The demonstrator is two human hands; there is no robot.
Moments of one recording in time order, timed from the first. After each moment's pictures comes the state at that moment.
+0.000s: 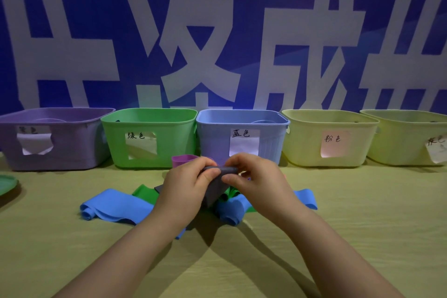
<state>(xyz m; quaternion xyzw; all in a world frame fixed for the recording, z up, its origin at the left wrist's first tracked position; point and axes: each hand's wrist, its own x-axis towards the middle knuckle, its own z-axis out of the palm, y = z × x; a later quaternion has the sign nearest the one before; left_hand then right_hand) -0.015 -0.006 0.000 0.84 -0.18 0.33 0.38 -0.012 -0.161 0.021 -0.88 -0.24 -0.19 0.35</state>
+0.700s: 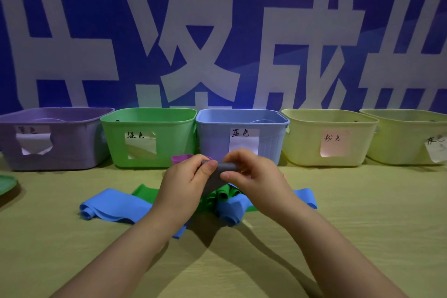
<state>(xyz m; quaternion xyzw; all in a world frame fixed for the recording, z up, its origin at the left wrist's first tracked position) -0.015 -0.006 0.002 0.83 -0.17 0.33 0.42 -0.013 -0.161 0.020 -0.86 -0.25 -0.17 0.42</state>
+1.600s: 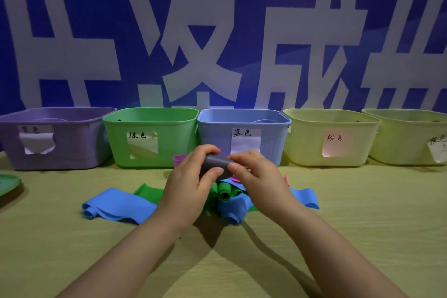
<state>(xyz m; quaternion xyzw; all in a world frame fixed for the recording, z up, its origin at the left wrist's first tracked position) -0.026 -0.010 0.002 0.83 -0.19 0.32 0.41 -0.011 -0.157 0.016 -0.84 -0.24 -0.16 0.46</state>
